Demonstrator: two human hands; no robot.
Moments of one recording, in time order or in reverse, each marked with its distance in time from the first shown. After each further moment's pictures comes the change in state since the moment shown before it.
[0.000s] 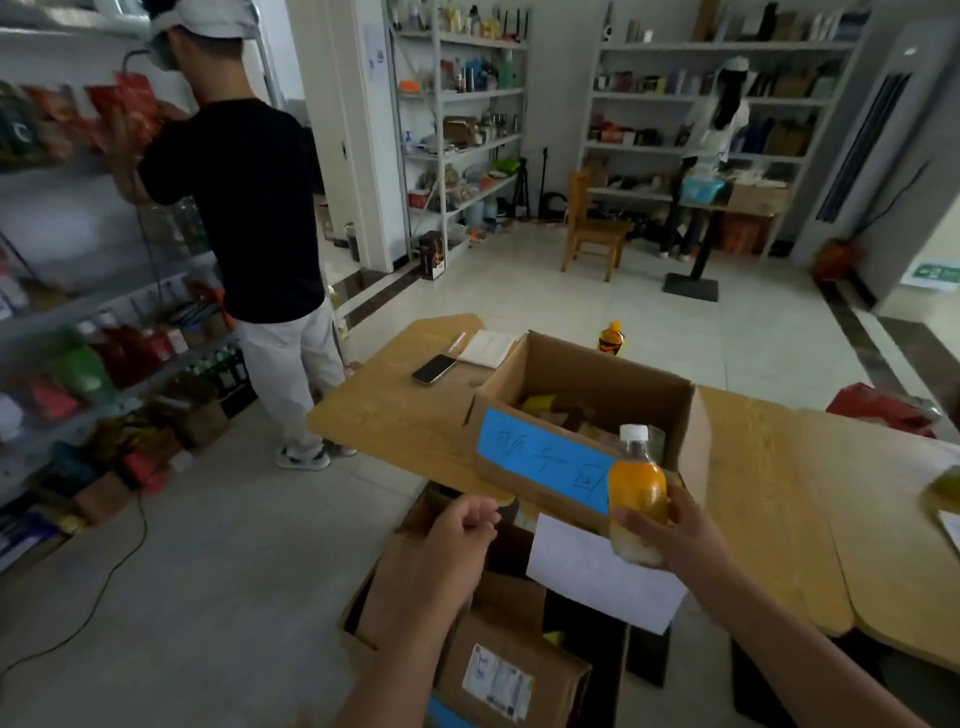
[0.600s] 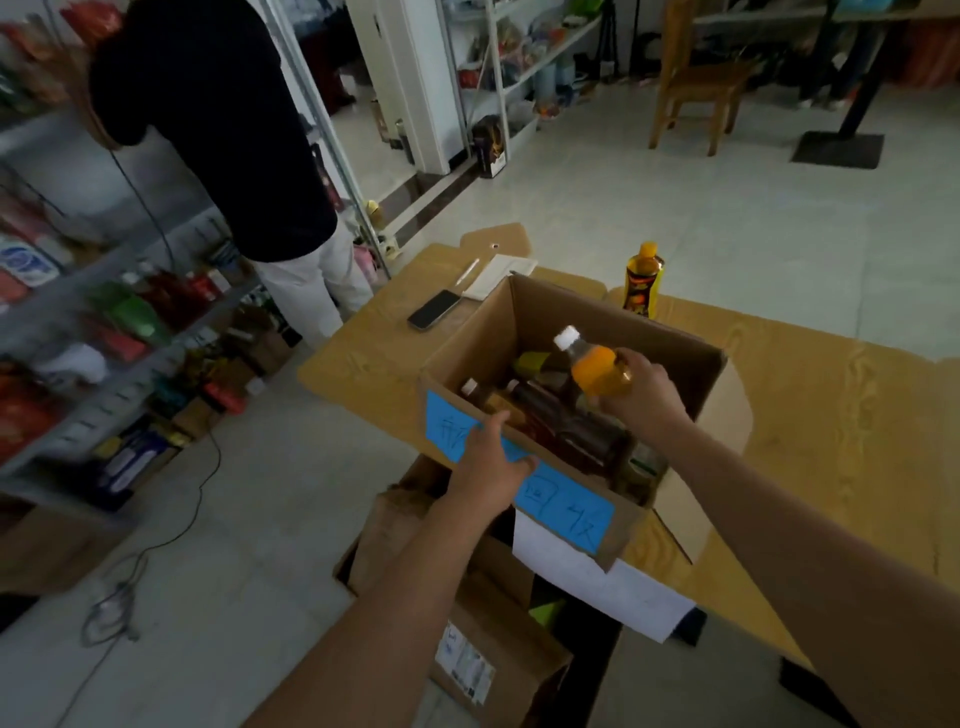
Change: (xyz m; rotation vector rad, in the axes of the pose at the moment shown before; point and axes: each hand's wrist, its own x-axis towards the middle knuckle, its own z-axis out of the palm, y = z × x) left_hand 0.173 0.073 0.167 0.313 -0.038 -0.171; right_hand 0.314 -0.001 -0.063 -0.482 -0.091 -0.132
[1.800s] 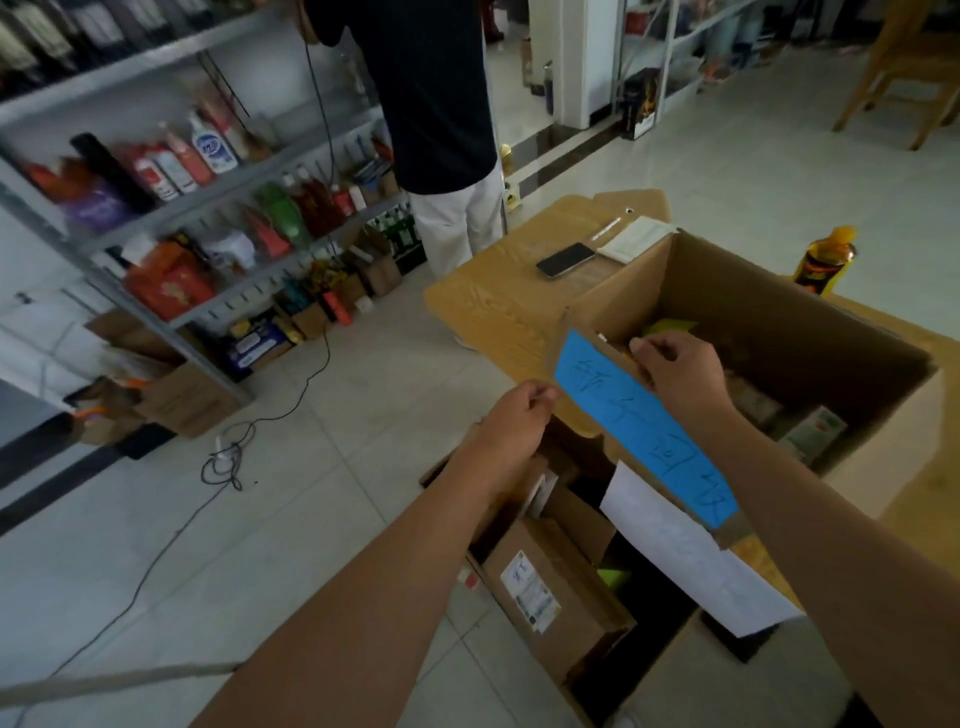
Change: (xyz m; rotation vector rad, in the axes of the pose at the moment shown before) left_hand -0.051 -0.081 -0.081 -0.208 0.144 -0.080; right_hand -0.071 -0.098 0.087 0.121 -0.096 -0.207
